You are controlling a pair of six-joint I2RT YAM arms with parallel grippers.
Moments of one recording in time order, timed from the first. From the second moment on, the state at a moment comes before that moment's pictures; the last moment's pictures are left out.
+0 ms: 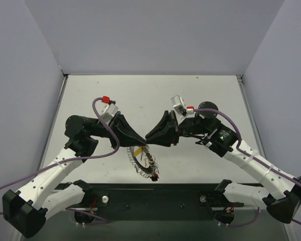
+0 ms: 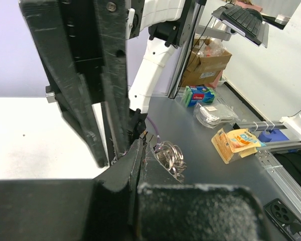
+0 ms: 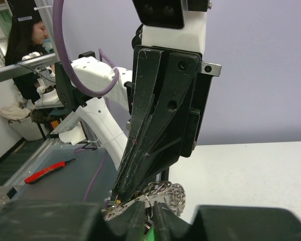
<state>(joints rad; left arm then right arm) -0.57 0.97 0.82 0.70 1.20 -0.74 0.79 1.07 1.04 0.06 -0.89 0.16</state>
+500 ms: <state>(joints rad) -0.57 0.96 0.82 0.75 1.18 -0.76 0.79 1.07 1.04 0.06 -0.90 0.17</state>
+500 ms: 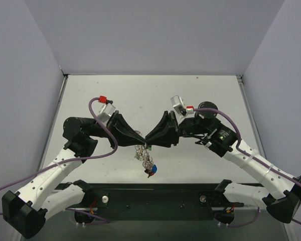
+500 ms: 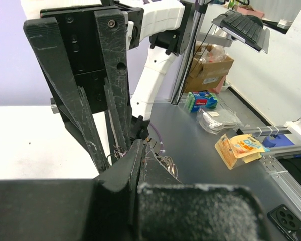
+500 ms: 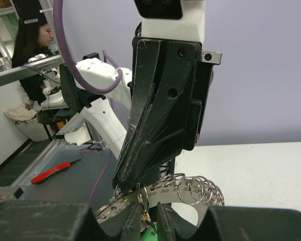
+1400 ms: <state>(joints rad) -0.57 0.80 0.78 0.52 1.08 -0.58 0.76 1.07 1.01 0.13 -0.84 0.27</state>
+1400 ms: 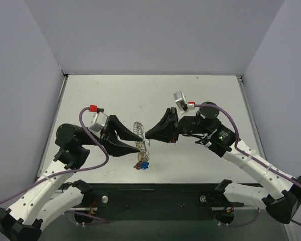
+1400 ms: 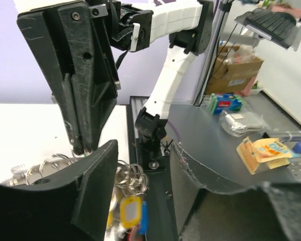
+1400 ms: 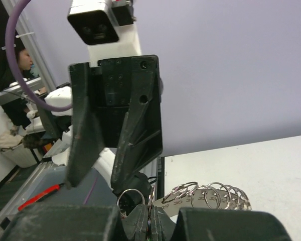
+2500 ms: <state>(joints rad) -0.61 1.27 1.62 -0.96 0.93 0.23 0.74 1.08 1.12 -0.29 -0.83 -0.02</state>
